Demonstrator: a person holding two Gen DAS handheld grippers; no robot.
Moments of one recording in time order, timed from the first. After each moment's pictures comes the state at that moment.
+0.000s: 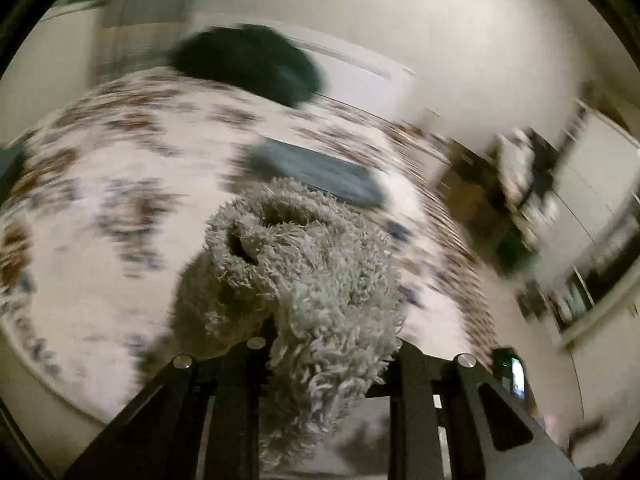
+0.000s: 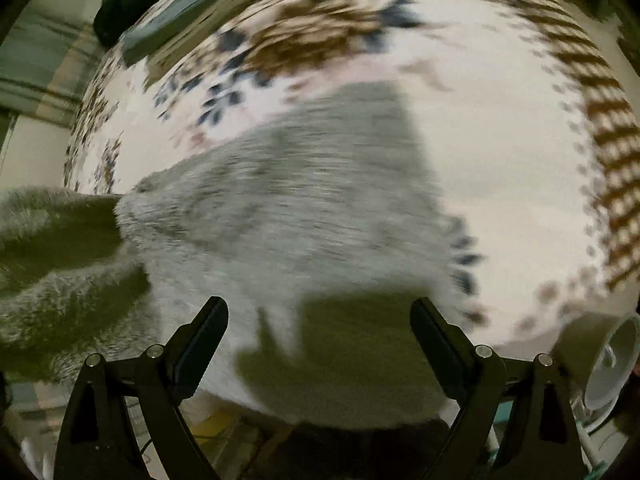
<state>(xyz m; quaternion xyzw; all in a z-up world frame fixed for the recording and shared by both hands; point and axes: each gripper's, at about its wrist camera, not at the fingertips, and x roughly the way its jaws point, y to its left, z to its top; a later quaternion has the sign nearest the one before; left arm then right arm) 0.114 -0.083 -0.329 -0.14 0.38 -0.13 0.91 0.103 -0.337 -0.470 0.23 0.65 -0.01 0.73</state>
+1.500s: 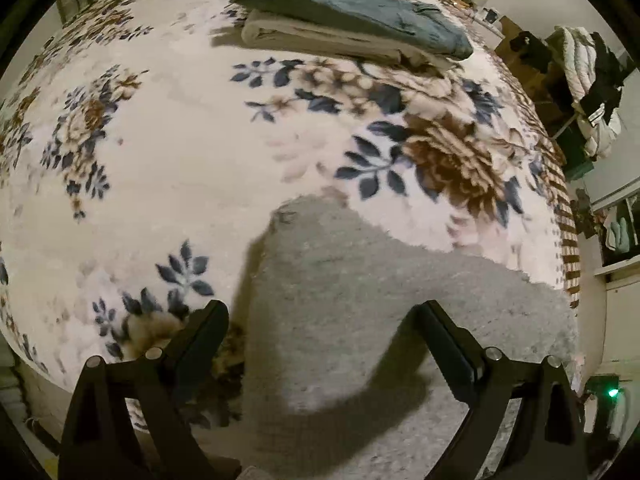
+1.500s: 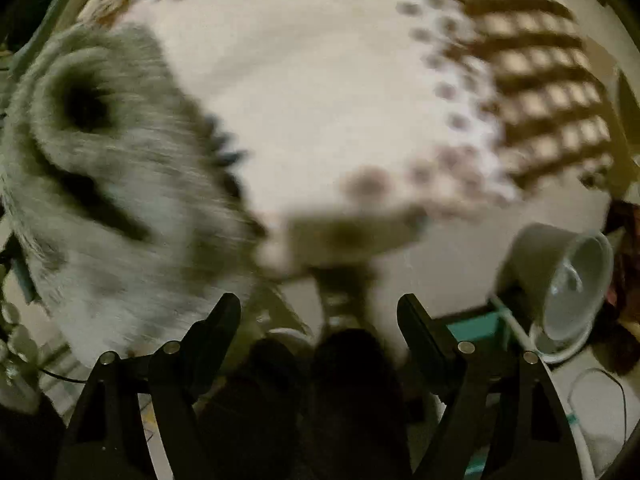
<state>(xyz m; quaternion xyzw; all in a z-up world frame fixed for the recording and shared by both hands) 0.217 -0.083 -0.468 -0.07 0.59 -0.07 0.80 0.050 -0.454 -0.517 0.25 0.75 -0.08 0.61</state>
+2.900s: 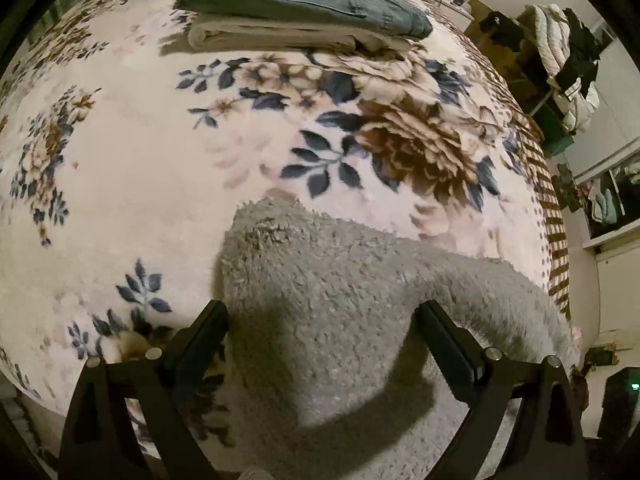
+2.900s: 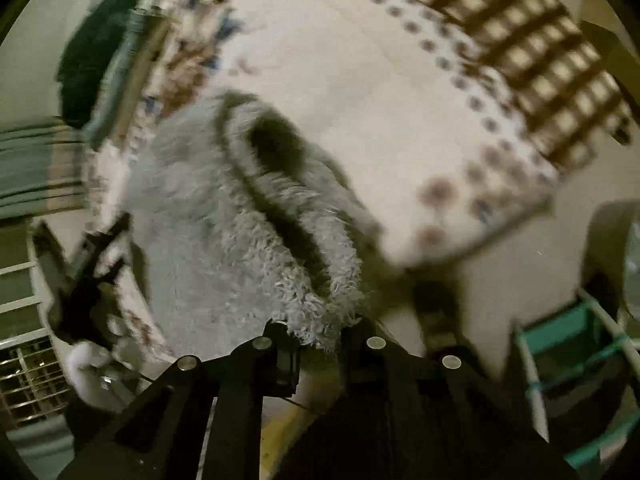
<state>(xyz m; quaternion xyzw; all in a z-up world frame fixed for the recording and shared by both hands) 0.228 -0.115 -0.479 -0.06 0.60 -0.12 0.79 0.027 -0.441 -0.489 0.38 0.68 -0.05 0.63</state>
